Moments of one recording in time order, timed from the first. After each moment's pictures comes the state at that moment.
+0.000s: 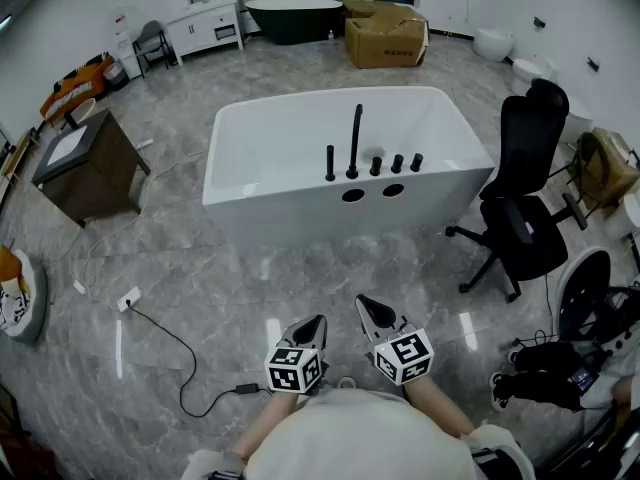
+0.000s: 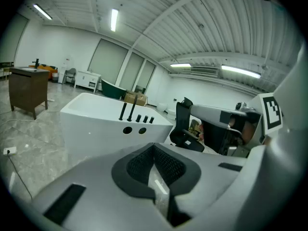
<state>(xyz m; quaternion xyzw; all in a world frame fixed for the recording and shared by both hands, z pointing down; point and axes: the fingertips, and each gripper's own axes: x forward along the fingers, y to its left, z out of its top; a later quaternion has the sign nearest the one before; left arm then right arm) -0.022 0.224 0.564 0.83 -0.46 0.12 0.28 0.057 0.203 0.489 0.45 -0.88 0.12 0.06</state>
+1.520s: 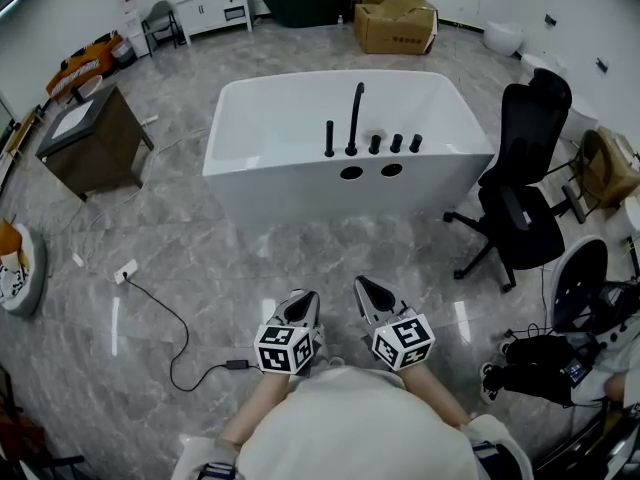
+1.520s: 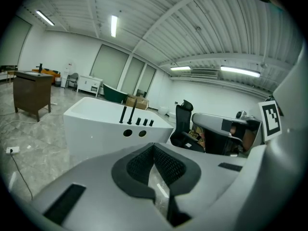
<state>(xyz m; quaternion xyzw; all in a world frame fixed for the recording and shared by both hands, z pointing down) 0.002 0.254 0.552 0.83 -0.48 0.10 0.27 0.092 0.240 0.489 0.44 -0.88 0.14 0.03</state>
